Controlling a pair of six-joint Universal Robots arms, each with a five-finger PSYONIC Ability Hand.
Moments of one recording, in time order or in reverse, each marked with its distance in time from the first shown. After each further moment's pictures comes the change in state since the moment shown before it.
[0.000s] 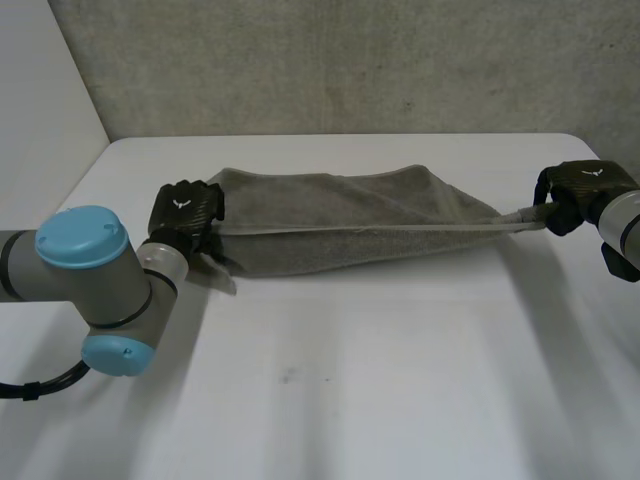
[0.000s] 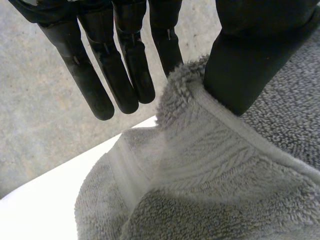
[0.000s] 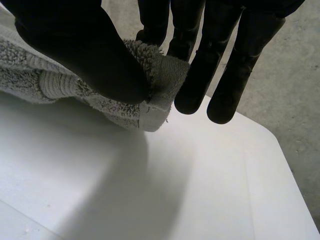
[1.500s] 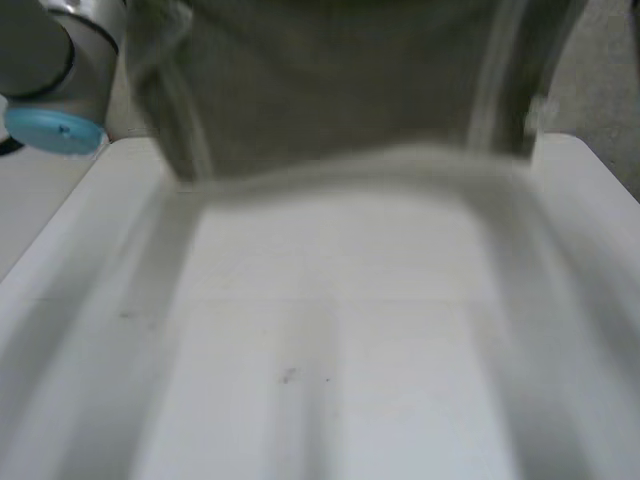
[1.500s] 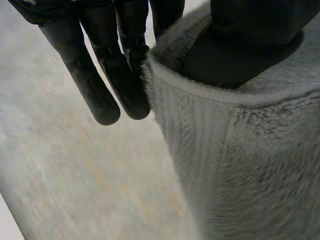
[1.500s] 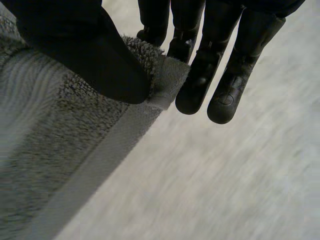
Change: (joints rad) left arm 0.017 -0.075 1.093 -0.387 0.035 0.211; right arm 0.157 0.365 -1.297 0.082 0.169 -0.106; left_hand 0.304 0.357 0.357 0.358 0.351; right_hand 0.000 0.000 0.001 0.000 0.000
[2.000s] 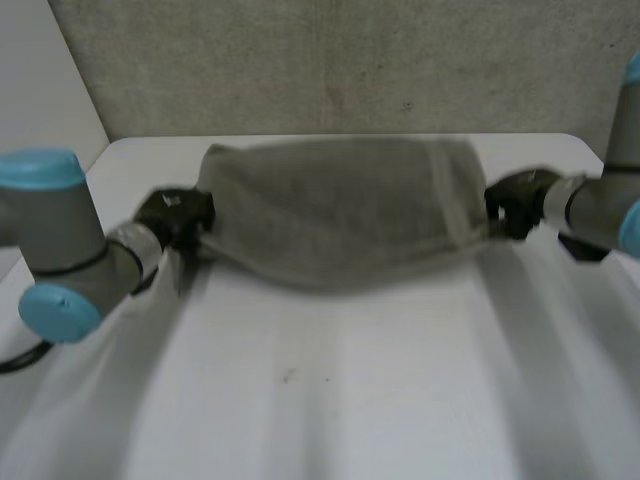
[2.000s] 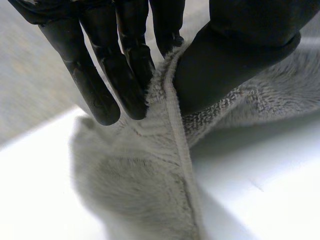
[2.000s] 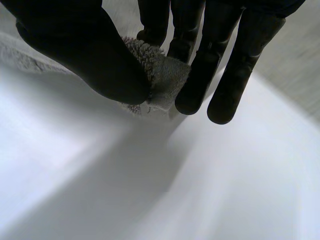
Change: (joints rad) left arm 0.077 0.097 -0.930 -0.068 0.146 -0.123; right arm -0.018 -0.072 0.809 0.359 -0.131 -0.100; left_hand 0.000 0.000 0.000 0.000 0.005; right_hand 0.000 0.000 0.000 0.000 0.001
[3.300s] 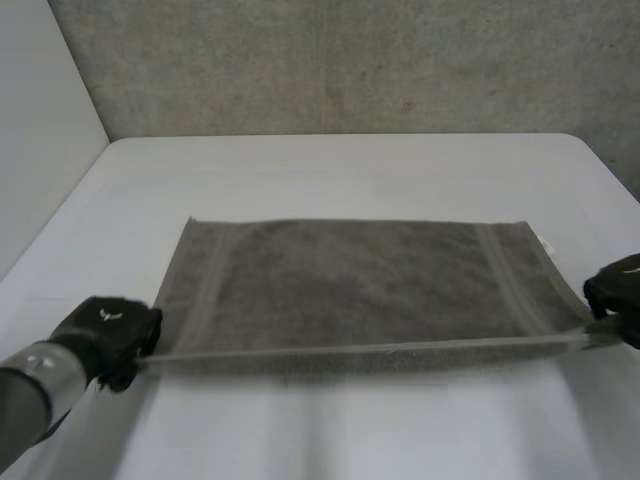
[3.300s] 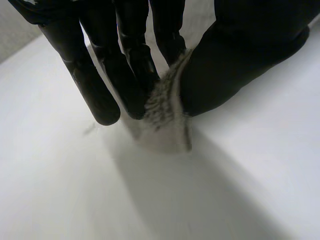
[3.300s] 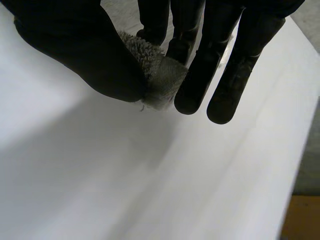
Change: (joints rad) left arm 0.114 0.595 -0.685 -0.198 -0.070 0.254; right arm -0.299 -0.598 0.824 -0.070 -0.034 -0.394; left_hand 0.010 0.000 -0.003 -0.001 -0.015; right_hand 0.000 0.001 0.000 0.000 0.000
